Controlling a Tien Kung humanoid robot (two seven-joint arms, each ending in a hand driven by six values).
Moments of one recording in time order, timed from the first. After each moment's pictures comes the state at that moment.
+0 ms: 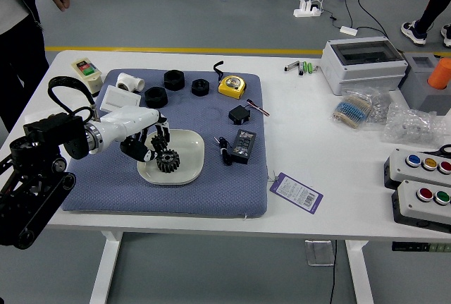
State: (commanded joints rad) left arm -0.57 0.27 -1.10 -1.23 2.21 -0.42 -0.08; right arm 0.06 -0.25 0.19 0.24 0.60 -0.29 0.02
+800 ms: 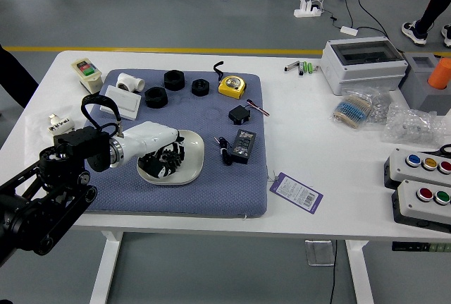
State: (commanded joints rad) left arm -0.59 0.26 -1.00 -1.16 2.27 -0.37 -0.09; right arm 0.06 -0.25 0.18 0.24 0.60 -0.30 0.02
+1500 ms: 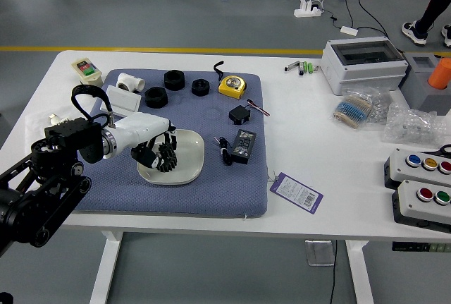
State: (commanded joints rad) left arm -0.60 0.26 -1.04 -1.14 2.27 -0.38 -0.09; right arm 0.06 -0.25 0.19 0.24 0.60 -0.30 0.02
